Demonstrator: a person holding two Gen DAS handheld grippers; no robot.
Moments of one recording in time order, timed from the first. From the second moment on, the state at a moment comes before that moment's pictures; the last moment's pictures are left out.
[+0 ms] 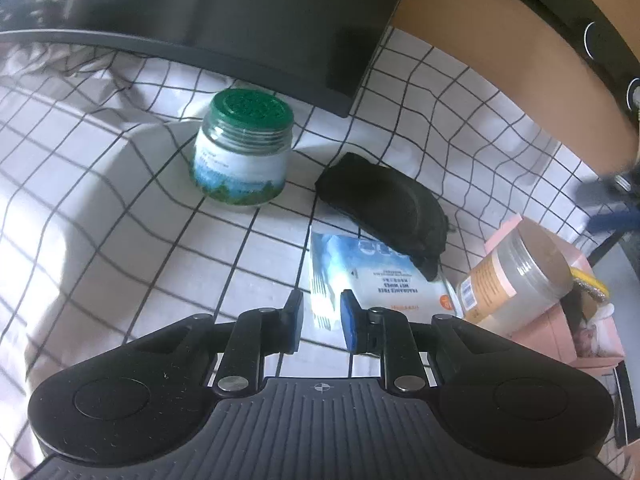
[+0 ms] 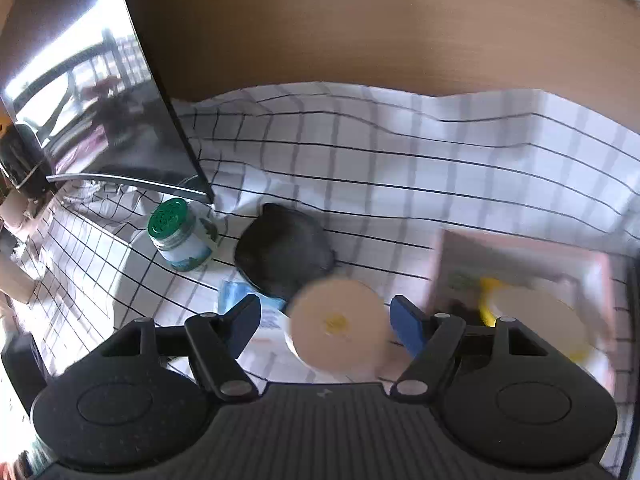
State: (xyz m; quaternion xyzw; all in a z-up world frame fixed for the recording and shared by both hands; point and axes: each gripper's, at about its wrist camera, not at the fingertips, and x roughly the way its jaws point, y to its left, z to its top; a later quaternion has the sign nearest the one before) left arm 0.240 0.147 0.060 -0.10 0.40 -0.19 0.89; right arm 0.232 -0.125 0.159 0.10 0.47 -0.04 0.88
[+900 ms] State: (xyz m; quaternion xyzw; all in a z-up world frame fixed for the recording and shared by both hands) left arm 0.274 0.195 0.059 -0.11 0.43 -0.19 0.88; right arm 0.363 -0.049 0.053 0.03 0.65 -0.03 0.76
